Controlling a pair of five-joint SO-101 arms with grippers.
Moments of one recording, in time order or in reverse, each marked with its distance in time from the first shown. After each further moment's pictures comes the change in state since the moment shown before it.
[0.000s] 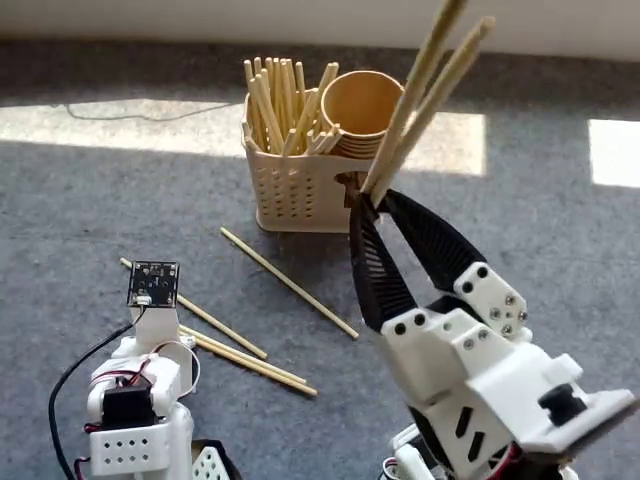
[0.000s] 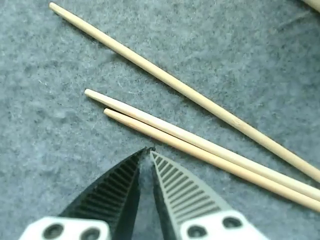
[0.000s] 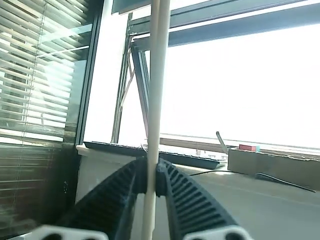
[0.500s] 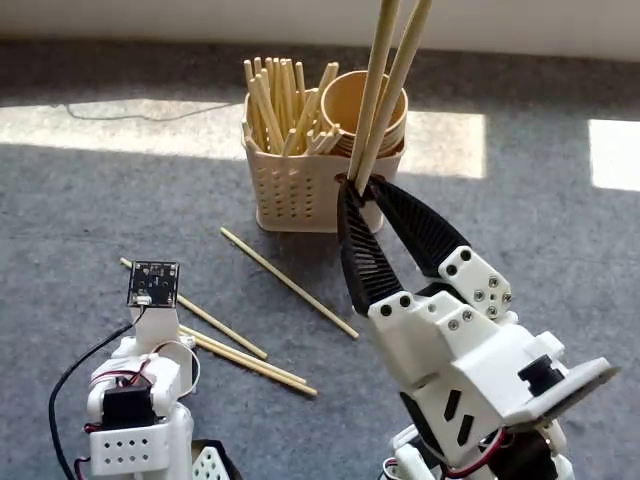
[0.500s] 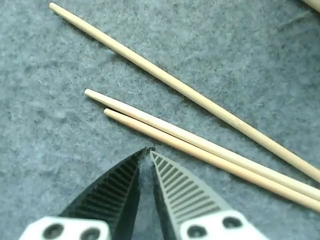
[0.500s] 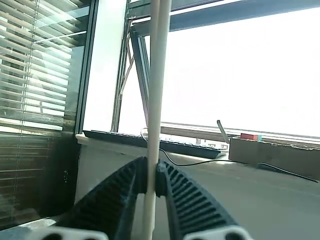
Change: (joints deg) left arm -0.1 0.0 0.0 0.0 0.0; right arm 0.2 2.2 -0.1 0.0 0.0
